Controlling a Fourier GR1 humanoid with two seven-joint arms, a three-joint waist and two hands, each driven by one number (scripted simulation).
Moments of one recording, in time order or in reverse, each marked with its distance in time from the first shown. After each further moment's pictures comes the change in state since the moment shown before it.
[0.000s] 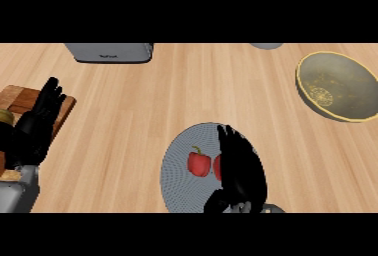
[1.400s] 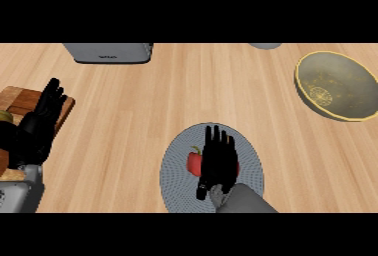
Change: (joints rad) left arm 0.001 -0.084 0.079 0.011 -0.093 -0.063 0.012; right arm -0.167 0.003 0.111 0.442 -0.007 -0.225 -0.019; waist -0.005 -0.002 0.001
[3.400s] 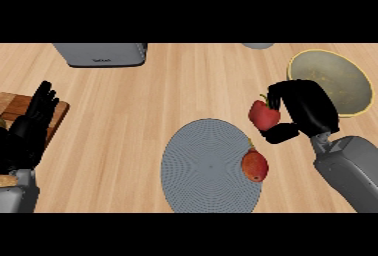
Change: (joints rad) left arm 0.032 -0.057 0.099 -0.041 -0.080 -0.068 0.033; right arm -0.142 -0.580 -0.226 -0.185 -0.225 -0.054 -0.662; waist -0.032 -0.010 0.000
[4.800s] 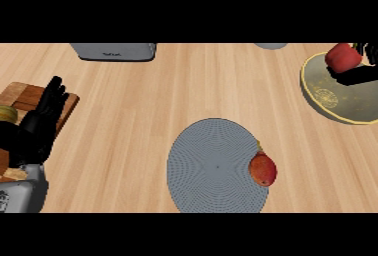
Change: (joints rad) left arm -0.038 -0.051 0.004 -0.002 -0.046 -0.043 0.005; right arm -0.228 -0.033 -0.576 0.681 -0.144 -0.063 -0.546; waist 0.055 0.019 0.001
